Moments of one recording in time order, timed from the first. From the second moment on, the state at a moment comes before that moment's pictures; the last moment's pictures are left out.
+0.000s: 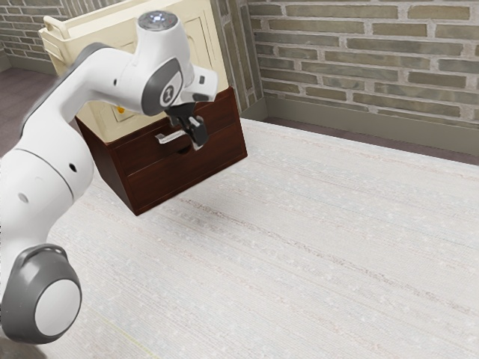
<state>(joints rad) 0.24 0.71 0.00 -0.78 0.29 1.82 0.47</state>
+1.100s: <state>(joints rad) 0.22 0.66 0.00 -0.90 0.29 1.84 0.51</state>
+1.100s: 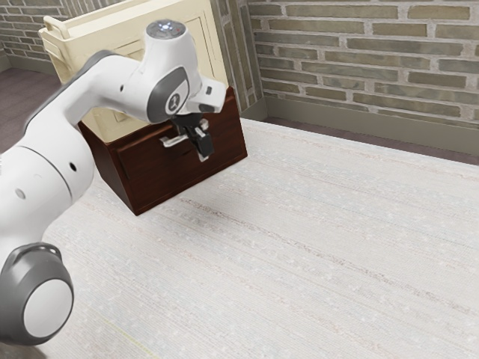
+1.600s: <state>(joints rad) 0.19 0.56 -0.01 -1.05 0.27 1.88 0.51</state>
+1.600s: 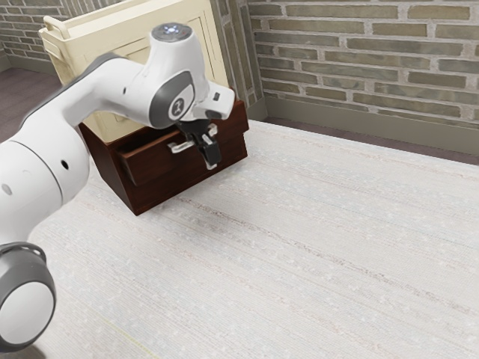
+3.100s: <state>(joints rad) 0.09 0.29 -0.07 -1.45 0.26 1.95 0.42</state>
